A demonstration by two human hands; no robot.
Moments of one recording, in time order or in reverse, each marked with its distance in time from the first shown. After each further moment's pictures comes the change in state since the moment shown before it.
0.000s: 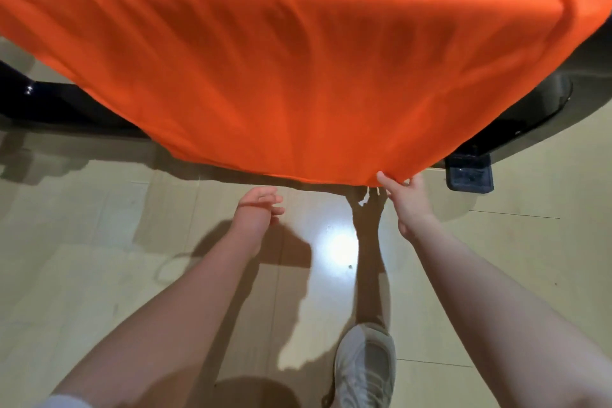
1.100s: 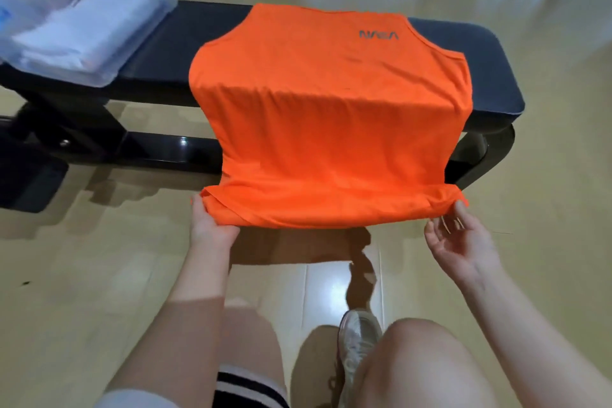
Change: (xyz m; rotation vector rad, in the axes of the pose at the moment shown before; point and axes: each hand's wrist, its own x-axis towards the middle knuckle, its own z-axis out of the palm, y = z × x) left_hand -0.133 0.076 -0.147 -1.063 -0.032 0.053; right_hand -0.206 -0.091 -0.034 0.736 0.108 0.089
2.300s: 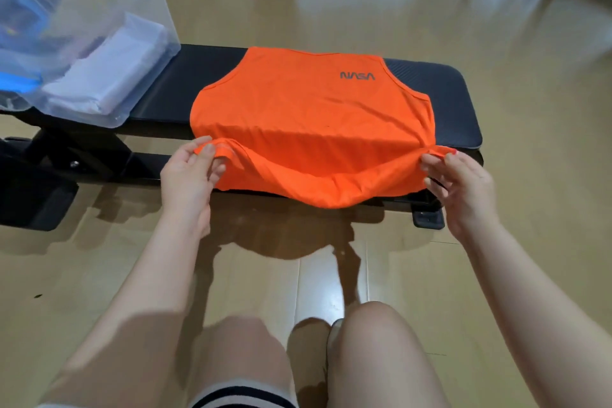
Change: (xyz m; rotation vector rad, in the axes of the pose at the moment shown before) left_hand -0.077 0.055 0.095 0.635 -0.130 0.534; right_hand -0.015 -0.092 0.066 -0.499 -0.280 -0.435
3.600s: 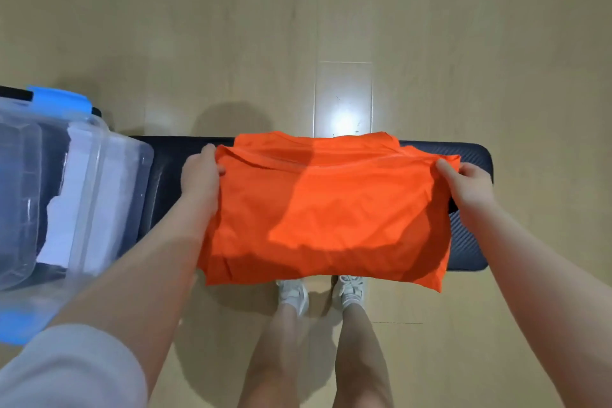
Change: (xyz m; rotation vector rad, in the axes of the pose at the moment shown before) left_hand 0.247 0.102 0.163 0.648 0.146 -0.604; right_hand 0.258 -0.081 0.072 -0.695 0.177 0.588
